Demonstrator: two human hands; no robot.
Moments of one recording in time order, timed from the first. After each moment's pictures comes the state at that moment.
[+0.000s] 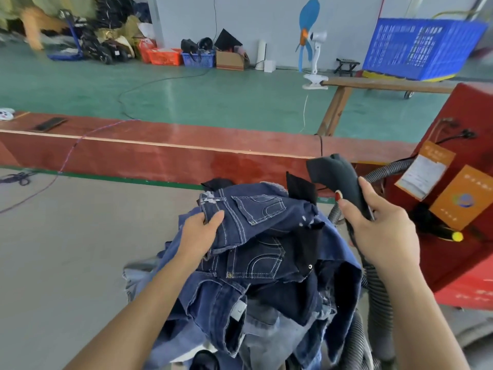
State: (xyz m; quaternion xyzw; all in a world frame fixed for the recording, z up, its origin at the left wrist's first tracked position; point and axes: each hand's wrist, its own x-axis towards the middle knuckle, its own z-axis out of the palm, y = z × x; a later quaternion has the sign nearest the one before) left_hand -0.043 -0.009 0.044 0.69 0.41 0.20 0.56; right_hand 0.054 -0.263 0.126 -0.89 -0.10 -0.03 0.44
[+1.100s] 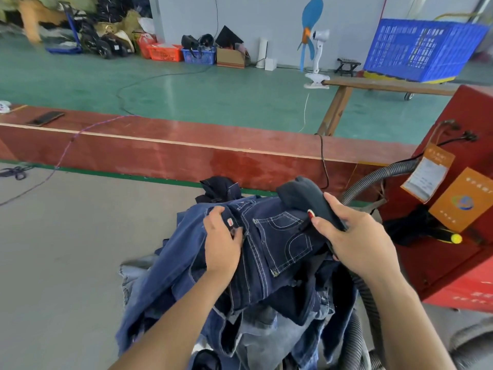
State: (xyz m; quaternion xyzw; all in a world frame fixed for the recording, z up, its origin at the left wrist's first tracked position) left_hand -0.022 -0.046 -0.006 0.80 0.35 0.31 0.37; right_hand 0.048 -0.250 0.115 -0.92 -0.20 0.05 0.33
